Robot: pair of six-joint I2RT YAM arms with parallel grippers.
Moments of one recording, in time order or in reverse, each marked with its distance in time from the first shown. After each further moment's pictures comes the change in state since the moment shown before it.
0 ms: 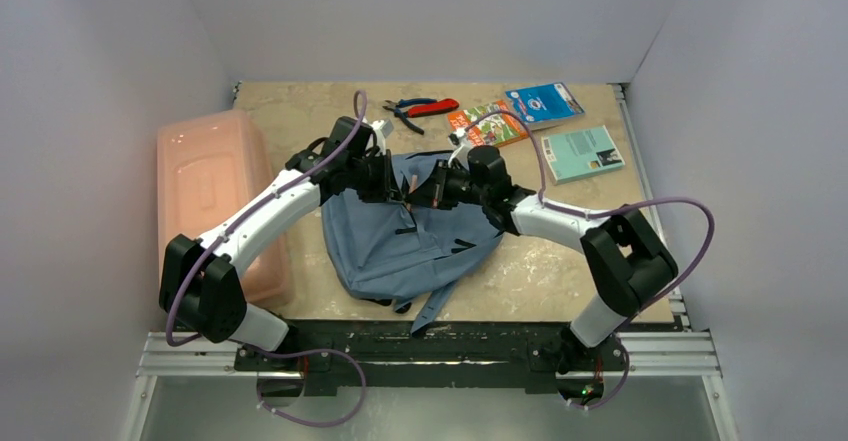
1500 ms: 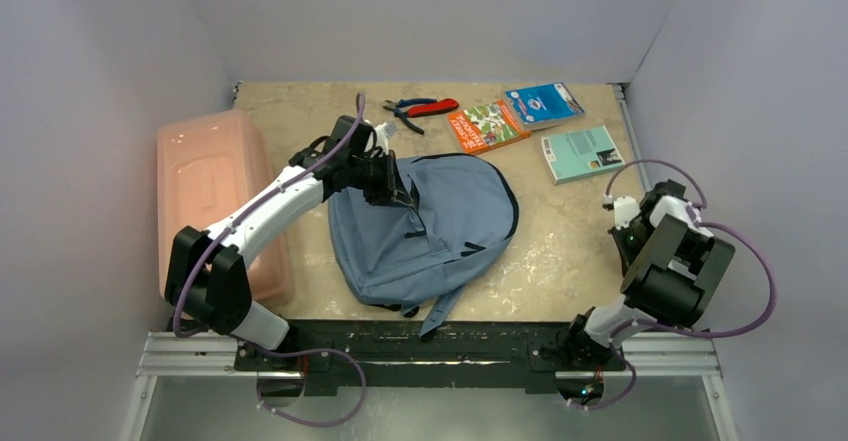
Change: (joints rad) left arm 0.021 0.042 -0.003 0.033 0.177 -0.092; right arm -1.182 -0.063 -0.055 -1.150 0.490 -1.608
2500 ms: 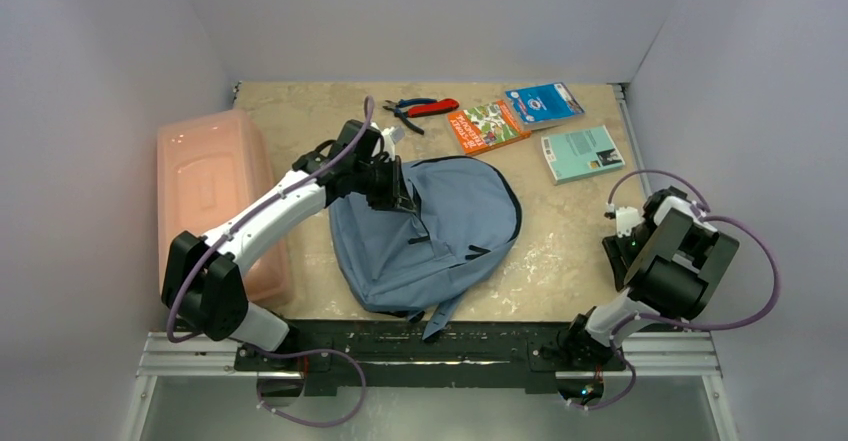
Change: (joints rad) left arm -0.063 -0.031 0.002 -0.035 -0.071 0.028; right arm -0.034 0.050 0.025 -0.084 -0.001 0.025
